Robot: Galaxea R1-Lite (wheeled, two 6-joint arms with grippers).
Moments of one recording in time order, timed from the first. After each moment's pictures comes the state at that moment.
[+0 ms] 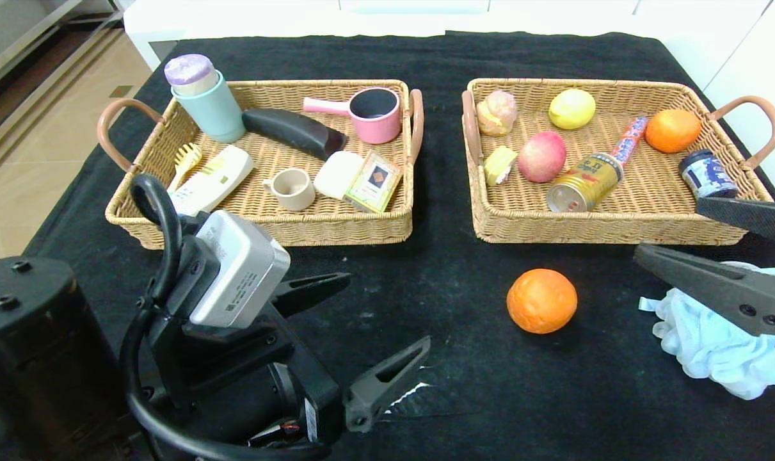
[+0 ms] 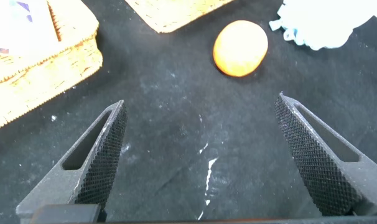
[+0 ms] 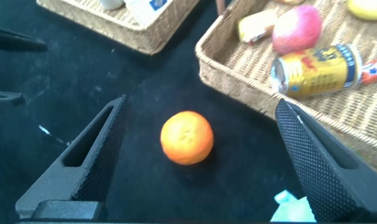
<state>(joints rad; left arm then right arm) -0.86 1.38 -0.56 -0.75 0.07 0.08 0.54 1.11 -0.78 -0.28 0.05 -0.10</state>
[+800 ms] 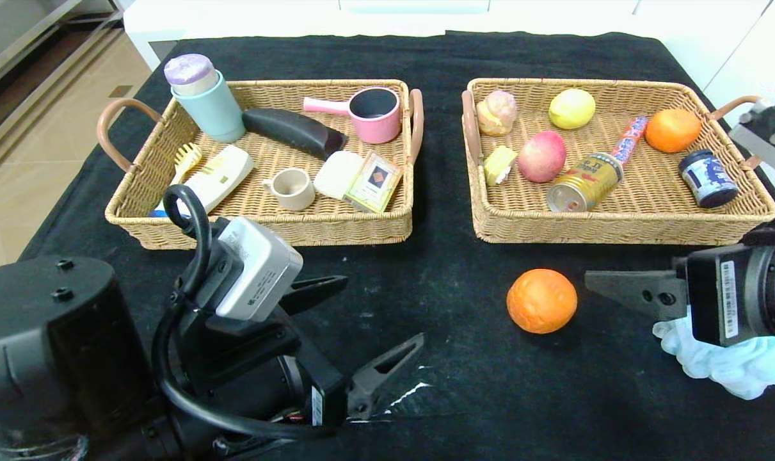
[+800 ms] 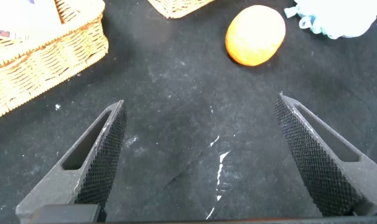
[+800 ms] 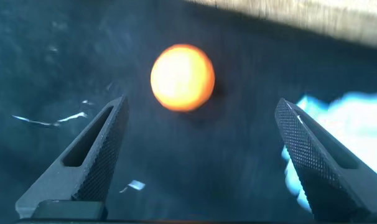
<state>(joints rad) -0.82 1.41 -0.56 -0.75 0.06 0.08 0.78 1.34 -1.24 0.46 -0.39 0.33</state>
